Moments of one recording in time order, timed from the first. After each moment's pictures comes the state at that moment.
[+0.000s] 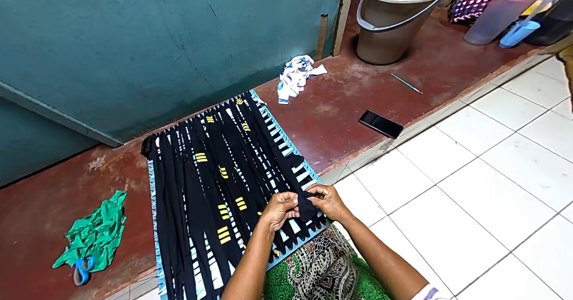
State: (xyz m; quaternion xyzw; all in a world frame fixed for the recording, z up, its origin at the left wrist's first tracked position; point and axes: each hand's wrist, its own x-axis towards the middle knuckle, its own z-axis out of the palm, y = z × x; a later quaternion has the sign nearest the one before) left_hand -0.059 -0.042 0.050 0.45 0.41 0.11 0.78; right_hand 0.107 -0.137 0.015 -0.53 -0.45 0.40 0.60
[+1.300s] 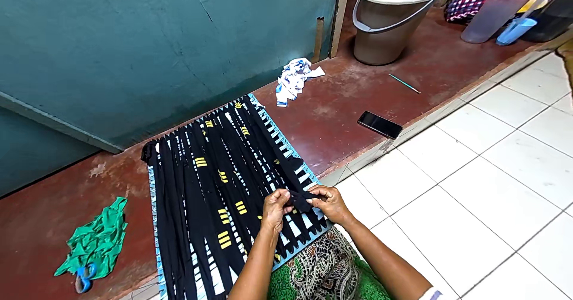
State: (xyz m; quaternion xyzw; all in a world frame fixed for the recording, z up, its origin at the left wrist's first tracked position) left_hand -0.051 -0.048 0.053 0.45 0.49 0.28 0.70; right_hand 0.108 -0.138 0.011 -0.49 -0.45 0.35 0.66
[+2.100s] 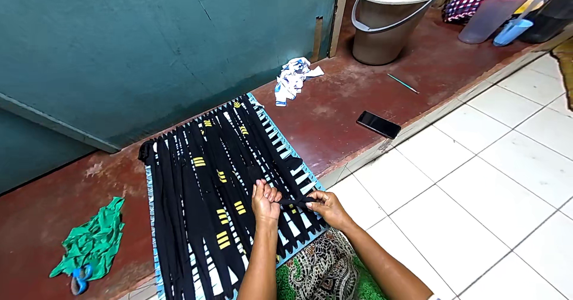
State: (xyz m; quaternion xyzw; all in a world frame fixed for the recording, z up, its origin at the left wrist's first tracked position) left_hand -0.036 -0.028 0.053 0.18 0.34 0.54 0.75; right_hand 0.103 -0.149 0.026 -0.57 -0.37 0.47 0.57
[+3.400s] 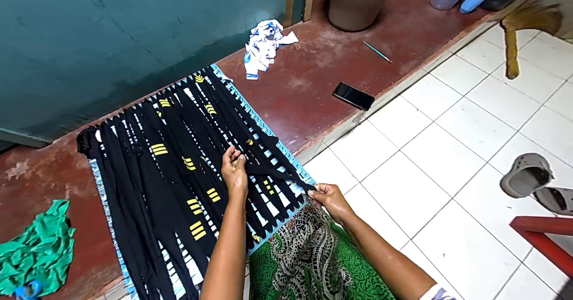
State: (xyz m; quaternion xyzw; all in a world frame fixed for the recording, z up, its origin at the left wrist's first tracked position) left_hand -0.039 0.008 0.028 0.59 0.51 0.39 0.49; right_hand 0.112 -0.207 0.020 -0.65 -0.15 0.52 0.53
